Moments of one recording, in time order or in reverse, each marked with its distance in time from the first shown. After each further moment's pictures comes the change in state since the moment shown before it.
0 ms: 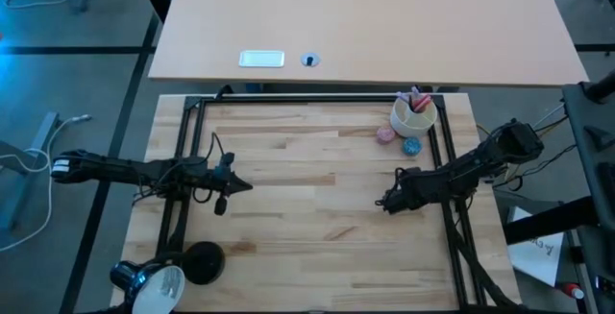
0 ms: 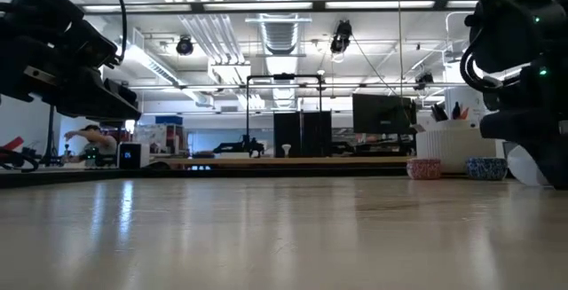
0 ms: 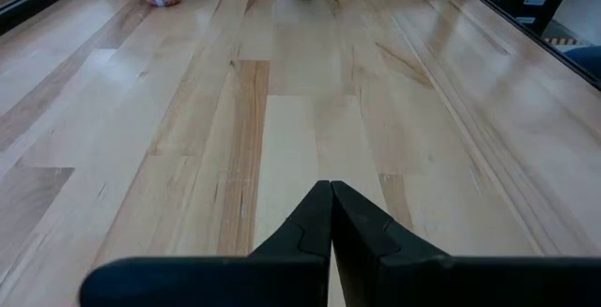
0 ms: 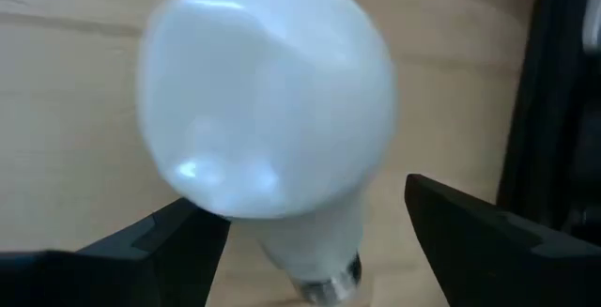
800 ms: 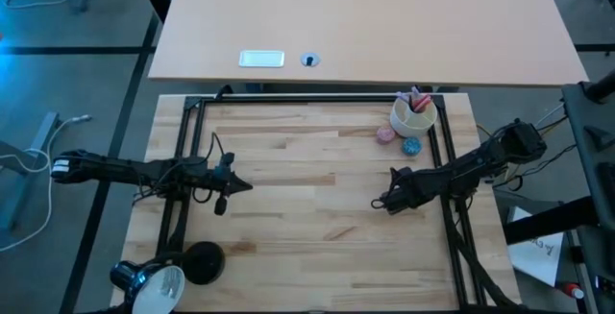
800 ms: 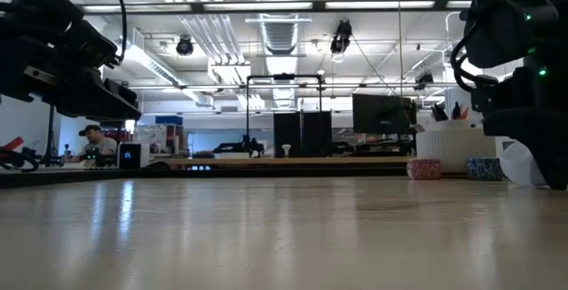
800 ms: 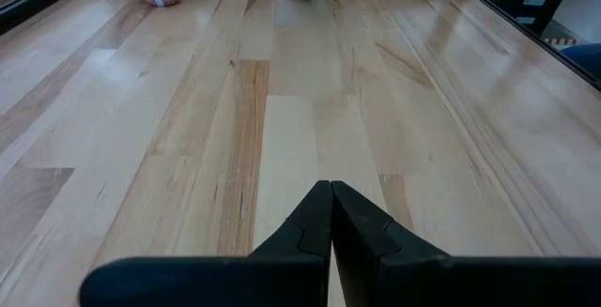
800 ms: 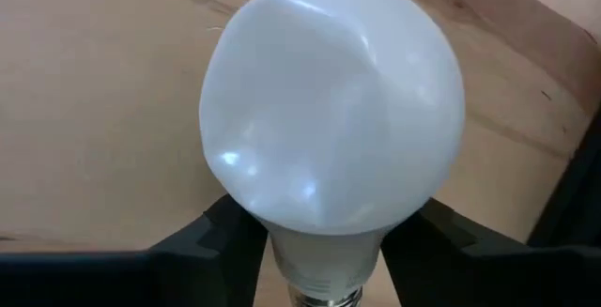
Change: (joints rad) left arm 0.000 0.000 0.000 0.000 0.000 0.000; right arm 0.003 0.008 -0.017 0.098 -0.018 -0.289
